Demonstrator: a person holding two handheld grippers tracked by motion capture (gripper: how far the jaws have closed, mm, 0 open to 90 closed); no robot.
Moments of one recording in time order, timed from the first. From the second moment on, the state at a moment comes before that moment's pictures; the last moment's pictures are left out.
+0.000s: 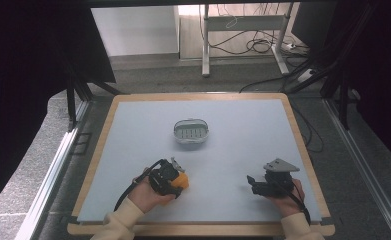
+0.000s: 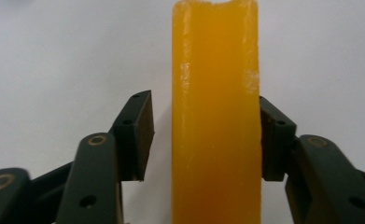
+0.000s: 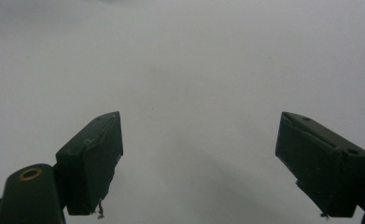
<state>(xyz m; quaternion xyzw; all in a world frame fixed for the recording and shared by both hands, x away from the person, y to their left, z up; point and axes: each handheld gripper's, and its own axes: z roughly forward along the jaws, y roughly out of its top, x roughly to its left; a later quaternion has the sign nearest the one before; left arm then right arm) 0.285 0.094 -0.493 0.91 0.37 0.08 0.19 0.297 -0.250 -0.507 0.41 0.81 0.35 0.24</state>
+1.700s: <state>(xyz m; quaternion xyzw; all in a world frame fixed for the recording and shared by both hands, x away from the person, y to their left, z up) 0.297 0.116 -0.461 0.91 0.34 0.04 0.24 0.298 -0.252 -0.507 0.42 0.80 0.35 0.24</state>
